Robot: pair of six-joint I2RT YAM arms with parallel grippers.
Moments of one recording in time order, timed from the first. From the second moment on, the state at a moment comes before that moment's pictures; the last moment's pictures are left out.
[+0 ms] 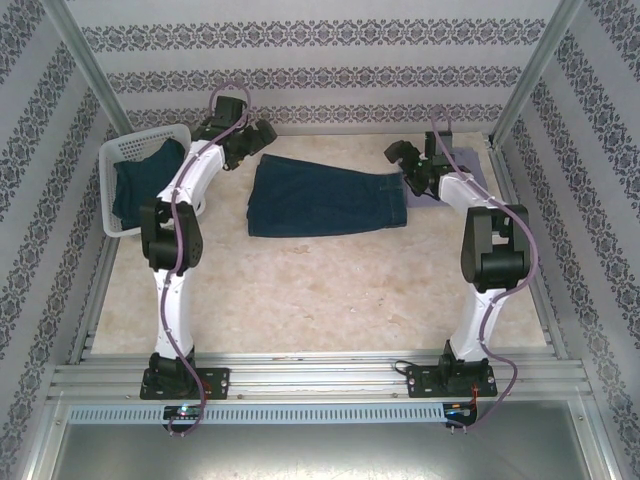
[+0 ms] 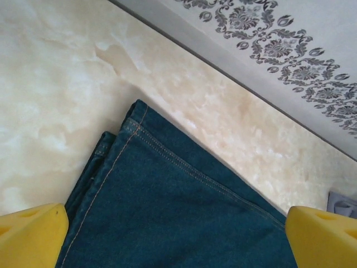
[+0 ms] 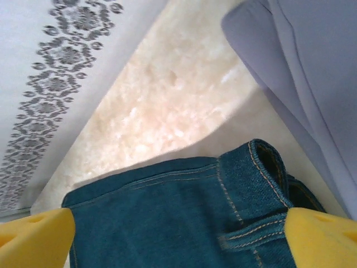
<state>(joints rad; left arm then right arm) -0.13 2.24 2.10 -0.66 0.14 -0.71 0.04 1.96 1.43 -0.16 -0.30 0.89</state>
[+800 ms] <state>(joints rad) -0.19 2.09 1.41 -0.20 0.41 -0.84 0.14 2.02 1.35 -0.24 -0.37 0.80</state>
